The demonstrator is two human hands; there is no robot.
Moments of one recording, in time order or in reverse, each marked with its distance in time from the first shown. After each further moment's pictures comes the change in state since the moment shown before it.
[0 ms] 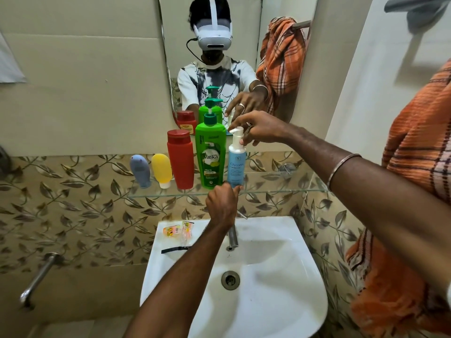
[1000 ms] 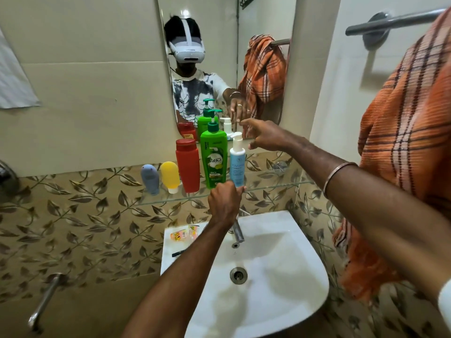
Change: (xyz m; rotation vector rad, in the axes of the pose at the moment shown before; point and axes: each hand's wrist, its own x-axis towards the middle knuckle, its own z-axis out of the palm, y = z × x) left_hand -0.023 -0.005 -0.058 -0.045 -0.028 0.160; right_hand -0.053 -0.030 0.010 -0.068 0.197 0.164
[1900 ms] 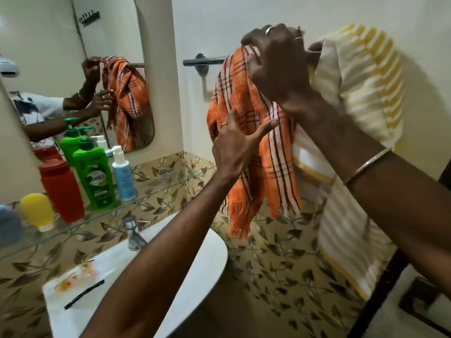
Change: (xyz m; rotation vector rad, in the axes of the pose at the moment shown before) left_hand -0.124 0.258 -0.113 -0.799 0.001 0.564; right_hand -0.290 -0.114 -0.188 -0.984 1.034 0.204
